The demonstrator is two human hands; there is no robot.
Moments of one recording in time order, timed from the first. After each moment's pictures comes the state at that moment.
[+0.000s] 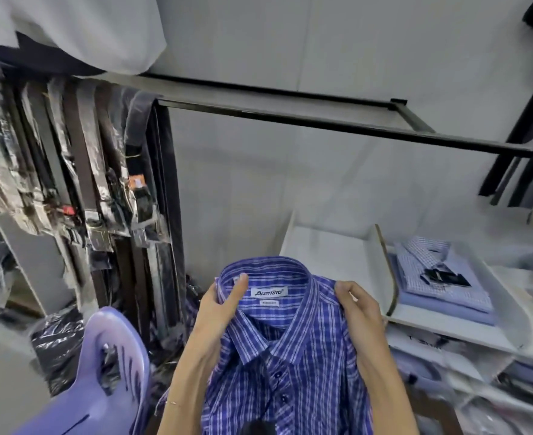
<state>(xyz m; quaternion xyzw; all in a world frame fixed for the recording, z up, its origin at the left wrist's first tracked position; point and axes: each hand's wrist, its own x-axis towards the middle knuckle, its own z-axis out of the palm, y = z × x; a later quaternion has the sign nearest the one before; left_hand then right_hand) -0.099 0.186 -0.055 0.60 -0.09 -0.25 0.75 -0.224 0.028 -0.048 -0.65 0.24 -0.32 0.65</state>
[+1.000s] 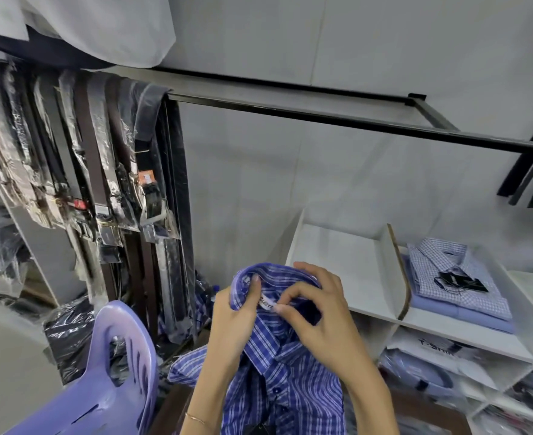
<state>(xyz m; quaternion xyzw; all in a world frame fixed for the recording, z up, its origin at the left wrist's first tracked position) -0.116 0.179 -0.043 0.64 -0.17 -0.11 0.74 -0.200 0.063 -0.037 -0.89 0.10 -0.27 0.35</state>
